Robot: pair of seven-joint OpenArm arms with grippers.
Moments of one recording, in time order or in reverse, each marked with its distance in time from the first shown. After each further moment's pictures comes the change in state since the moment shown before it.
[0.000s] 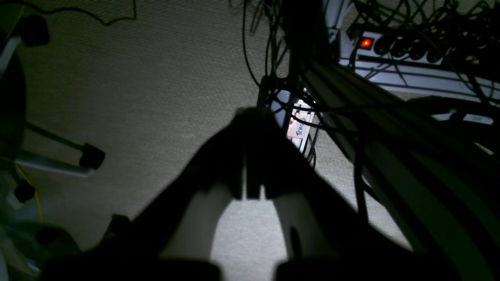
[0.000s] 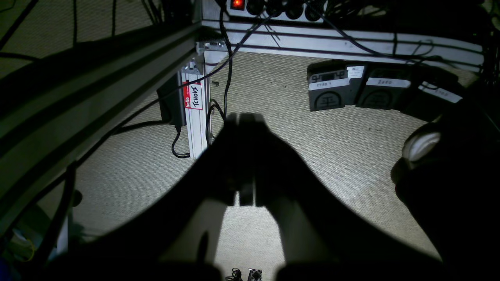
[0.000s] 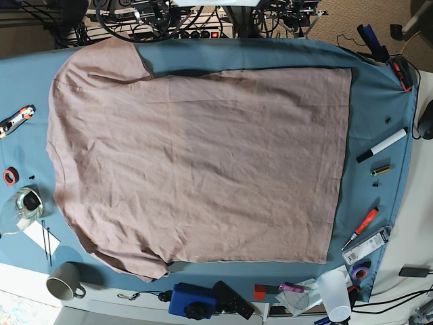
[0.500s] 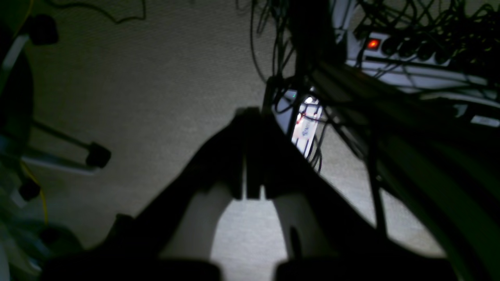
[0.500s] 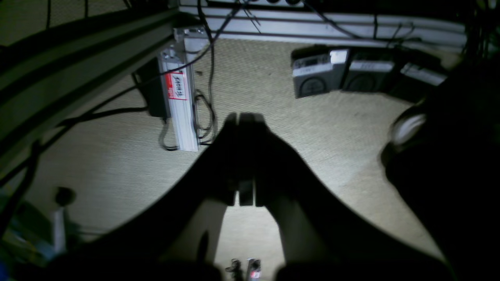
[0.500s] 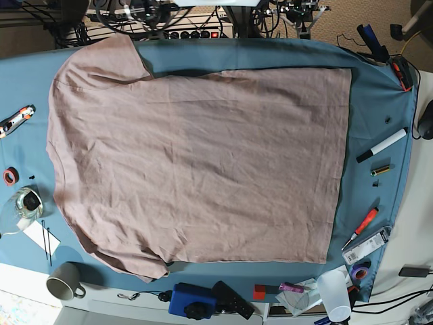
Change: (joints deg) left arm 5.2 0.0 0.0 6.6 -1.0 -0.1 0.2; right arm -5.1 3.7 -0.2 7.6 4.9 0.0 -4.7
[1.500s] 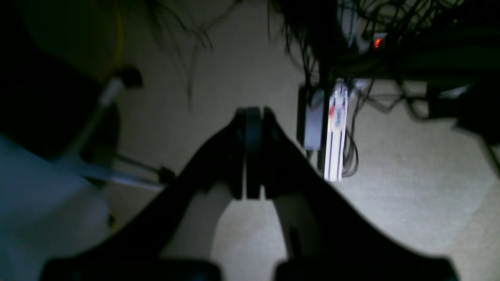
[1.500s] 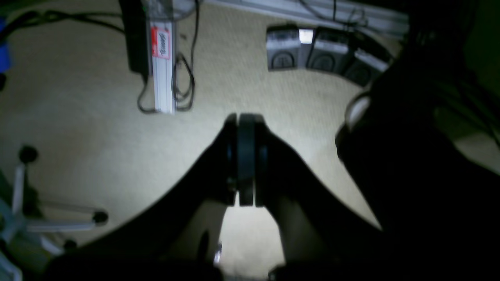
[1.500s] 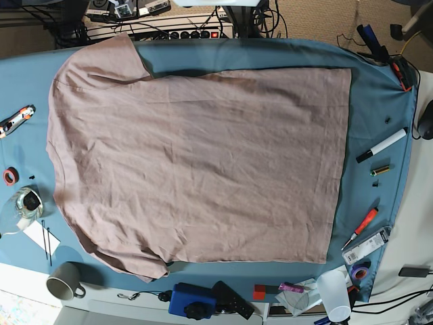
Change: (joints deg) left arm 50.2 -7.6 0.1 70.9 -6.0 -13.2 6.8; right arm -38.4 11.8 3.6 57.6 7.9 0.5 -15.6
